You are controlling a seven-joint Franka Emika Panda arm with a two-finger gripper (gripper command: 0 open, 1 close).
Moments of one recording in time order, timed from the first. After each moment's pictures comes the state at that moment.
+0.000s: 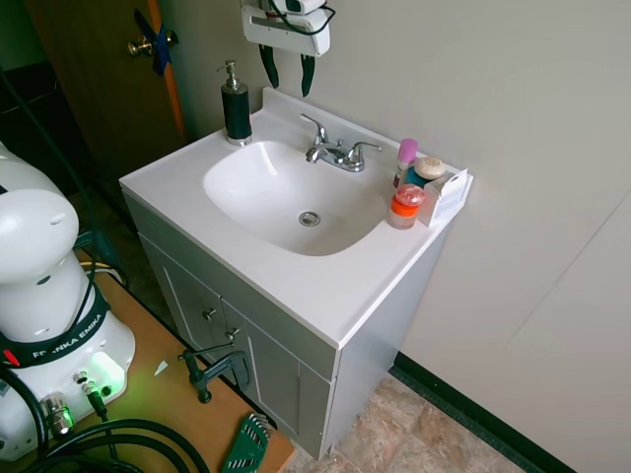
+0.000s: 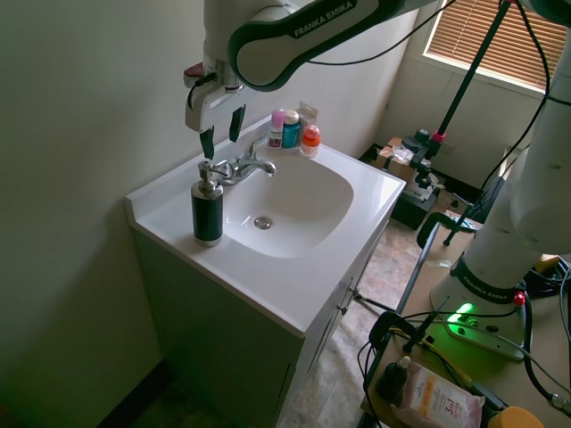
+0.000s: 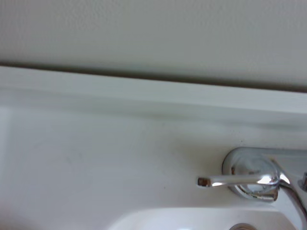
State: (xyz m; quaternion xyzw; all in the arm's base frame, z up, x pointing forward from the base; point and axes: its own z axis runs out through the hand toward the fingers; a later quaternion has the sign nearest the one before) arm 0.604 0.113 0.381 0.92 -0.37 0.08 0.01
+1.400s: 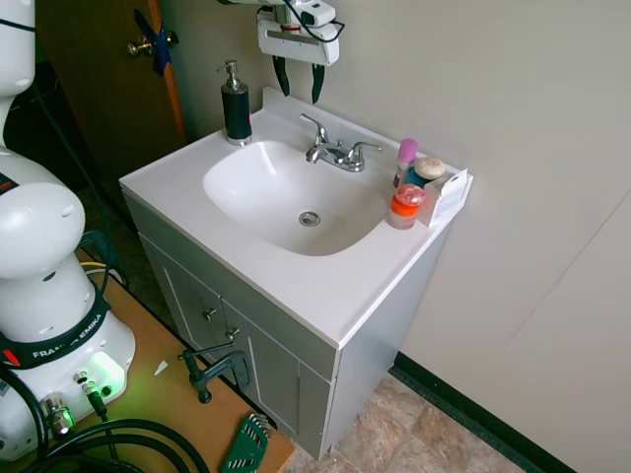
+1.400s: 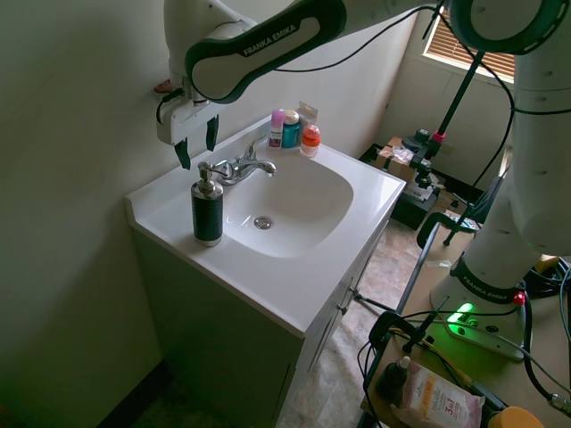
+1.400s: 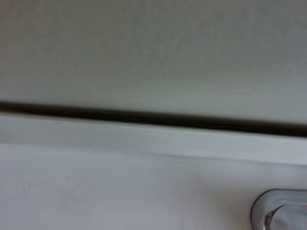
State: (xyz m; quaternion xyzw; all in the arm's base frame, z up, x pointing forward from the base) arm 0.662 0.136 0.339 0.93 -0.37 0.04 0.05
